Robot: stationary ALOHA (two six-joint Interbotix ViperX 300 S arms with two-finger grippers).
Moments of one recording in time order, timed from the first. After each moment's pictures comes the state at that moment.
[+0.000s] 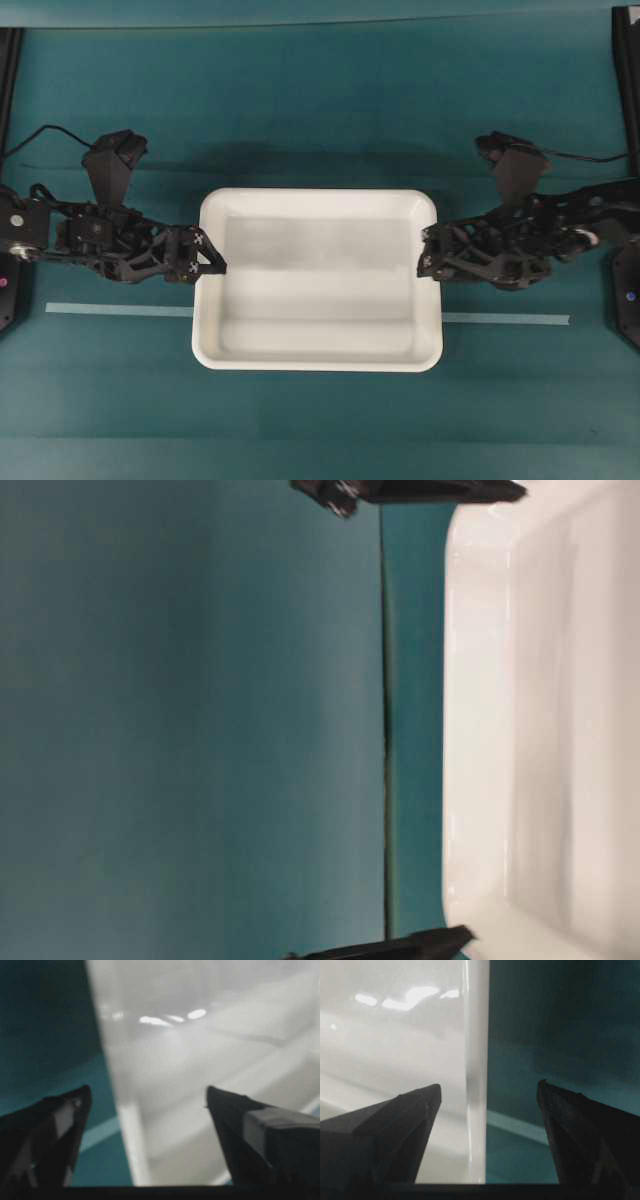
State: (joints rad) left arm 0.07 -0.24 1.02 0.02 0.01 -1.35; right arm -0.13 -0.17 0.97 0.39 0.24 1.08
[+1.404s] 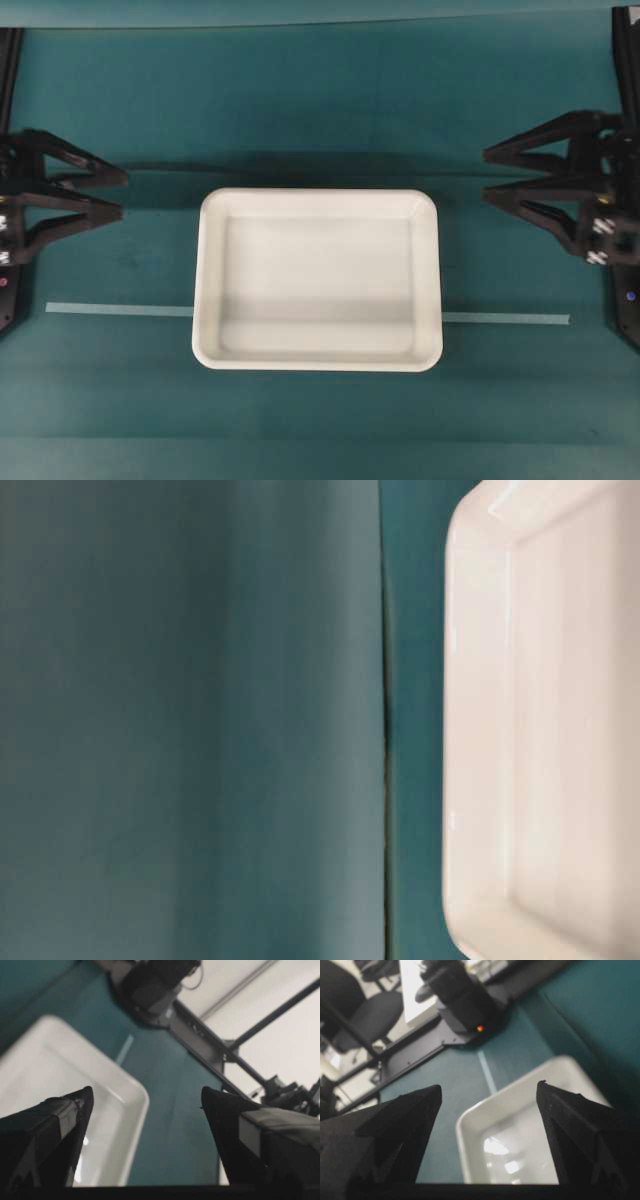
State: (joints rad) left arm 0.08 -0.99 1.01 0.02 0.10 -0.64; right arm -0.11 -0.87 0.99 0.19 0.00 0.28
